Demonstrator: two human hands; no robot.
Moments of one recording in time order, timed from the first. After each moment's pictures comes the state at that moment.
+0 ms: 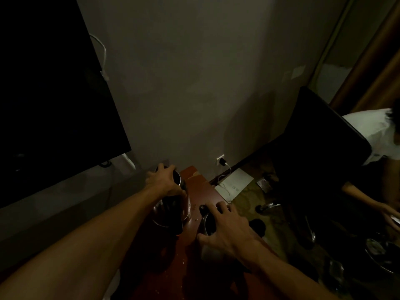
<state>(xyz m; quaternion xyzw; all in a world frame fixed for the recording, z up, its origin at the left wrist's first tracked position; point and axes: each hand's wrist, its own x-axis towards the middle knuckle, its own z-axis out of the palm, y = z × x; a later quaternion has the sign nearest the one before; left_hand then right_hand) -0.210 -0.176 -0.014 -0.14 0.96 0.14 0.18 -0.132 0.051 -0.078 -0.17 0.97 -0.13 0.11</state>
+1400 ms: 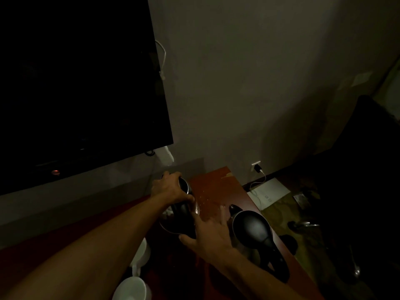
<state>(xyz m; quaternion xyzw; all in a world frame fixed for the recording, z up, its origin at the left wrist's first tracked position) -0.130 -0.219 -0.003 -0.25 0.95 0.15 0.13 -0.091 -0.045 -0.068 -0.33 0.92 -0.17 0.15</state>
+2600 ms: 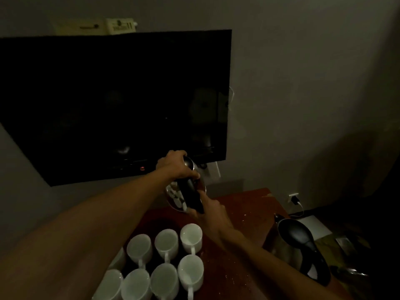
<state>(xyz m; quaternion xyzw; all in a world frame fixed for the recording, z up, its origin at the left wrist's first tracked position) 0.007 -0.318 0.138 -0.32 0.94 0.14 -0.04 0.019 -0.142 0.045 -0.37 0.79 -0.45 0.16</state>
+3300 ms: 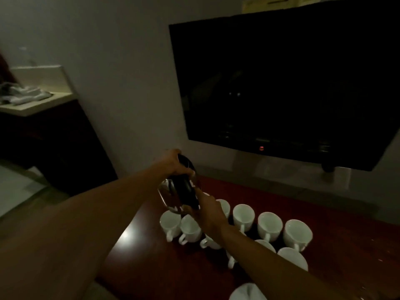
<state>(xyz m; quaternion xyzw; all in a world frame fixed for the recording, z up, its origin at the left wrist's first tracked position) 0.351 -0.458 0.130 -0.59 0.78 0.18 -0.04 0.255 -0.305 0.028 -0.60 0.64 -0.39 0.27</state>
